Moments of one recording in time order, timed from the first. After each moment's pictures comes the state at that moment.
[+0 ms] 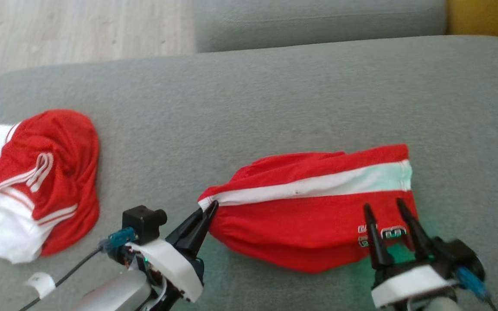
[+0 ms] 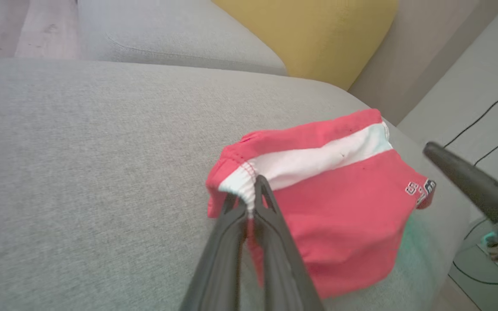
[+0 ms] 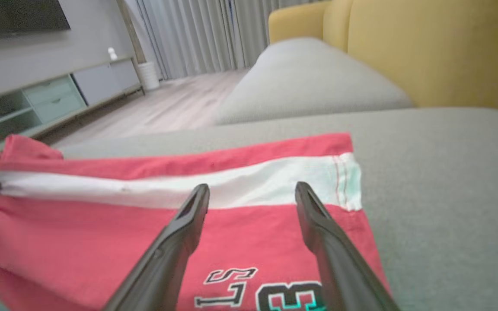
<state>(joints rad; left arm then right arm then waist) -0.44 0.46 -1.10 0.26 -1.02 -0.01 -0.15 0.08 -0.05 0.13 0.19 0.15 0.13 -0.26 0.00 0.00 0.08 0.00</state>
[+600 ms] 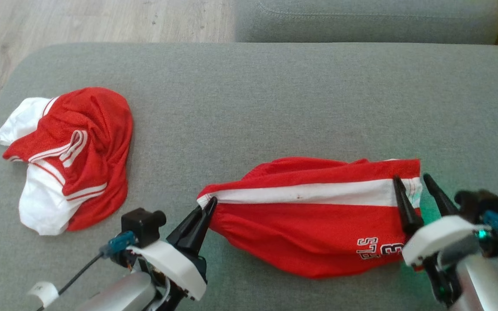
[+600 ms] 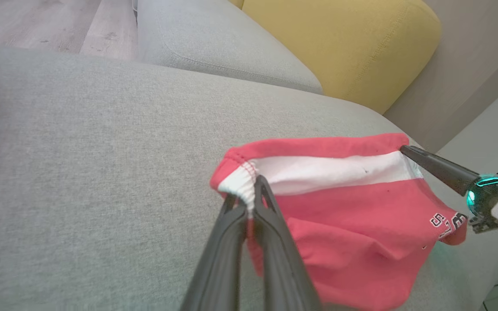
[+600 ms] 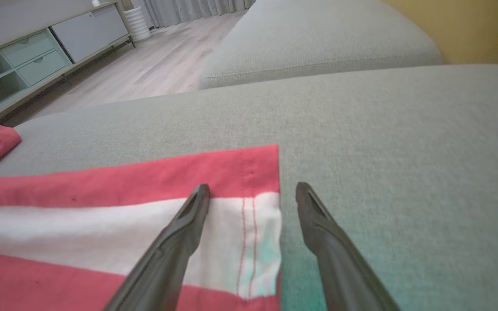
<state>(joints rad) -0.43 0.42 -1.07 0.28 -1.02 0.02 -0.21 -0.18 -0.18 0.12 0.47 0.32 0.13 -0.07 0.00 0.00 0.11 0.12</state>
